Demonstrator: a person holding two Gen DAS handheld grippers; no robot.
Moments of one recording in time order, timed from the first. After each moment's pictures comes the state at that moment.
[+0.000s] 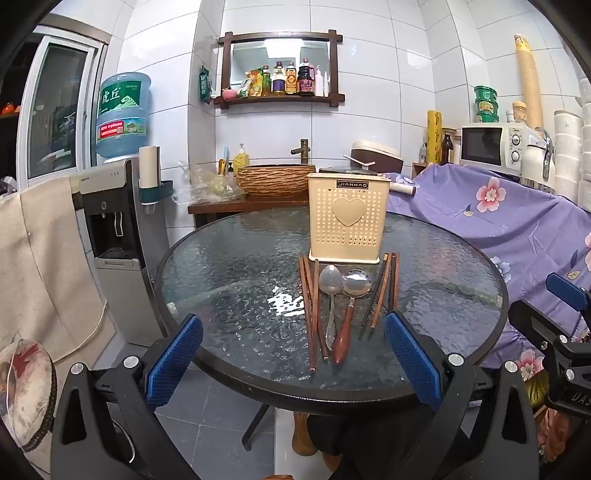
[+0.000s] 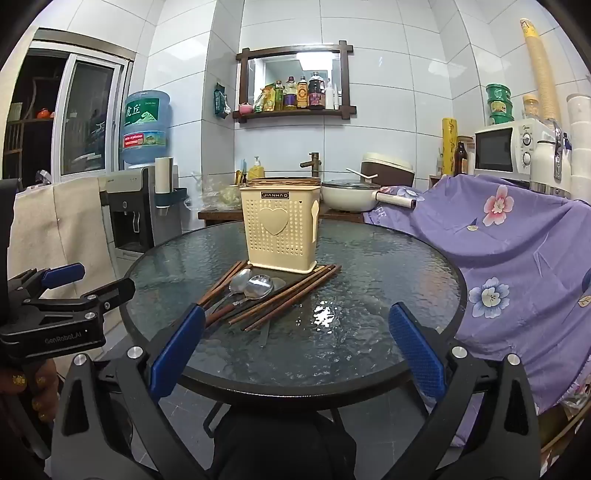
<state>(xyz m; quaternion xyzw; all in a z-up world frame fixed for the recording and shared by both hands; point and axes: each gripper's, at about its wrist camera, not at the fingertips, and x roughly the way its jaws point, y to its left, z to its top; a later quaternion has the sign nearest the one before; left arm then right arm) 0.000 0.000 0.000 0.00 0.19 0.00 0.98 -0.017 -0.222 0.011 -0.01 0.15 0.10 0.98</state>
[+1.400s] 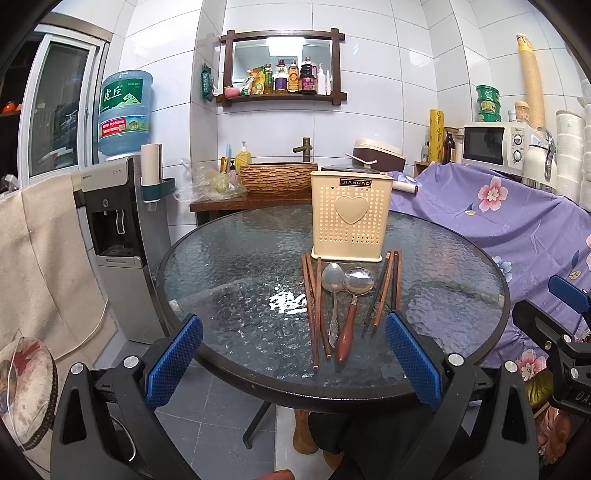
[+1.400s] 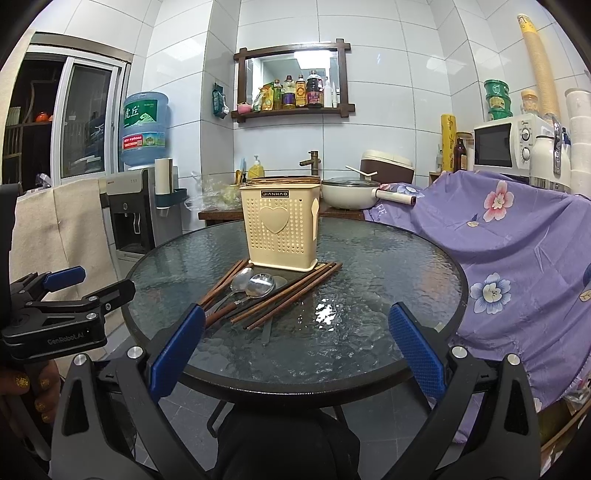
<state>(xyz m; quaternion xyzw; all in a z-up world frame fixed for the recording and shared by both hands) 0.003 0.003 -0.004 0.00 0.20 0.00 0.98 -0.018 -0.222 0.008 0.00 0.16 0.10 0.98</state>
